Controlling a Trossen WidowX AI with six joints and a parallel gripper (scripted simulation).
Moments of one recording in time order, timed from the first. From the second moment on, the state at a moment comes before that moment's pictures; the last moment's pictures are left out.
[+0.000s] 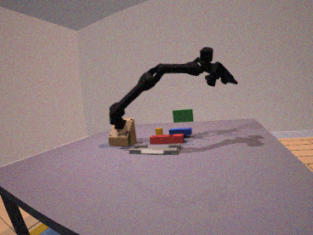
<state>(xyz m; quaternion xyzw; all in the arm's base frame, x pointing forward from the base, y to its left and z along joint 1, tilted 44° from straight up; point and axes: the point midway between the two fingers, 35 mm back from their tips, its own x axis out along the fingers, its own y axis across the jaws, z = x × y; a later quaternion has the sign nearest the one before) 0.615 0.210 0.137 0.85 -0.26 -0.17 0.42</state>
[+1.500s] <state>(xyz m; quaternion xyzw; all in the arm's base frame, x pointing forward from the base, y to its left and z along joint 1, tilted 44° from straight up) 0.281 0.062 0.030 0.32 -0.64 0.21 -0.66</state>
